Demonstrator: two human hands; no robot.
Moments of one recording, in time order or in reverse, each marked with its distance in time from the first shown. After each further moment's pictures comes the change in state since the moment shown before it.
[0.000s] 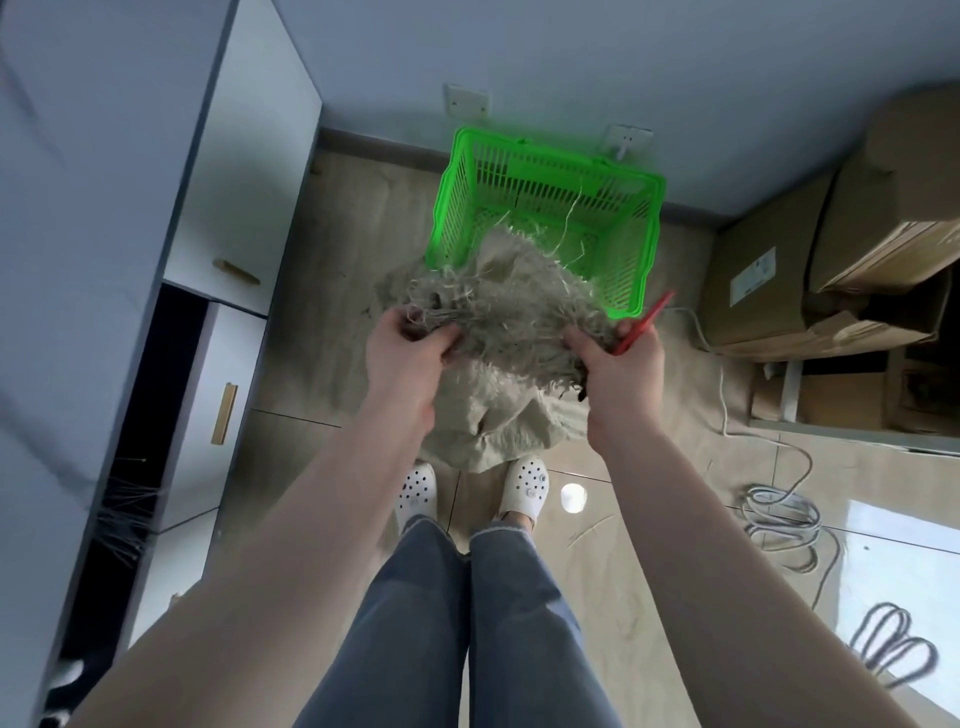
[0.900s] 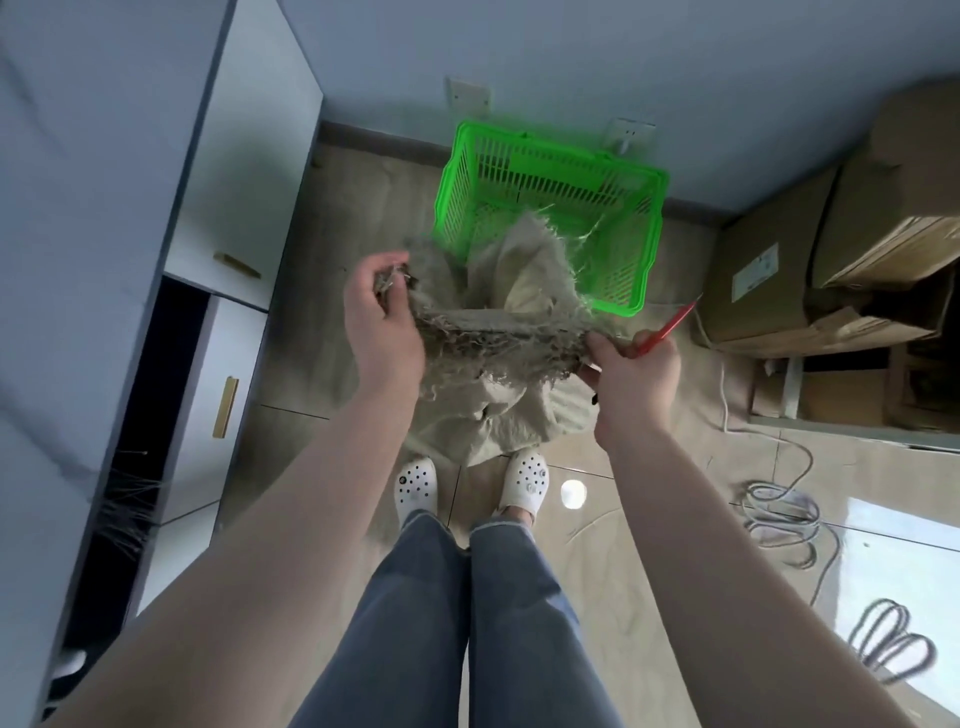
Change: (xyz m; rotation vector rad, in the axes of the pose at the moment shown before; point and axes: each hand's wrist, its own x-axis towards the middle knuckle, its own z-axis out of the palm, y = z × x) left_hand 0.024 -0.003 -0.007 0.238 0.242 0.626; right_hand 0.005 0.005 -0.007 0.068 0.164 0.136
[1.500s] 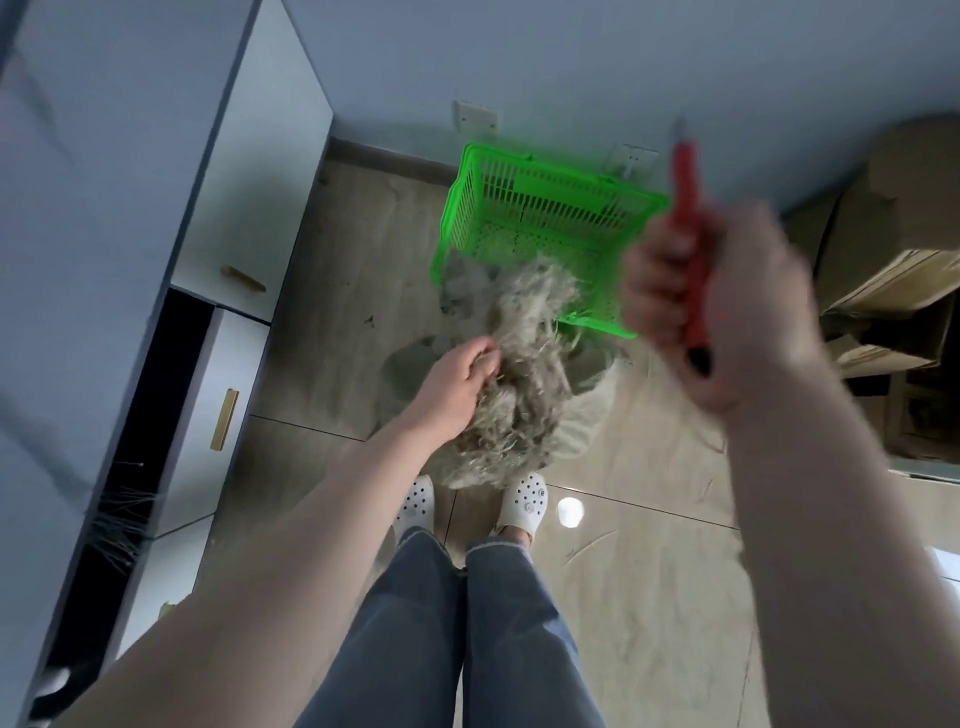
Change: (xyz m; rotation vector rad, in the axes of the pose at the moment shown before) left_hand -0.019 -0.018 0.020 0.207 -0.803 -0.064; right_hand -0.033 -0.127 0.000 0.289 -0.718 0.034
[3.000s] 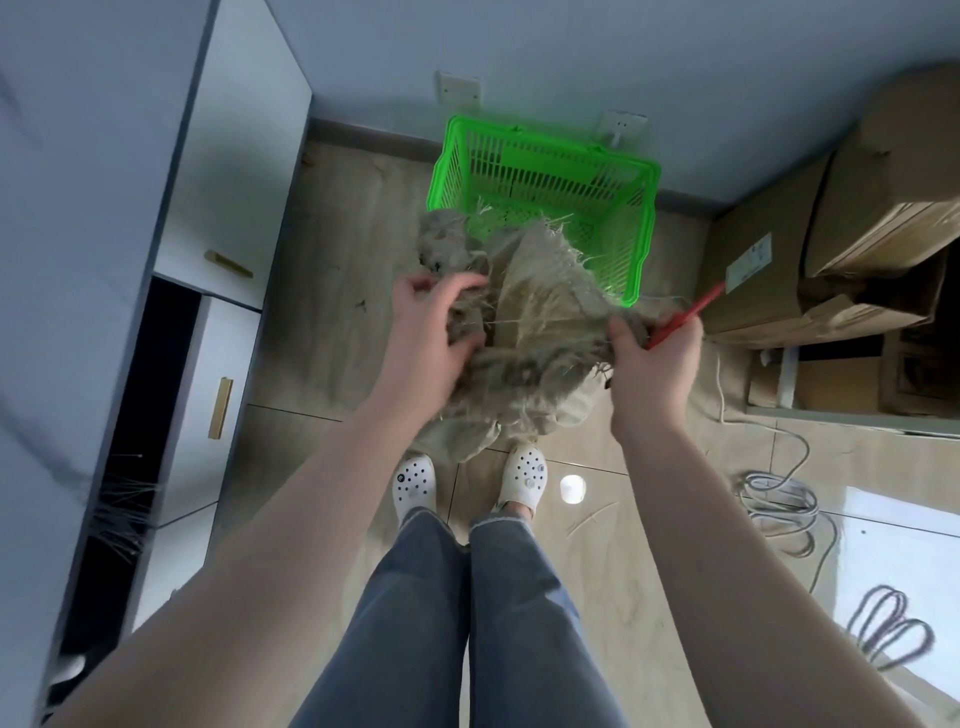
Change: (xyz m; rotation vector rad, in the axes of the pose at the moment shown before) left_hand -0.031 0.038 -0.021 0.182 0.232 0.076; right_hand 0.008 0.110 -0.066 -0.549 0.769 -0.224
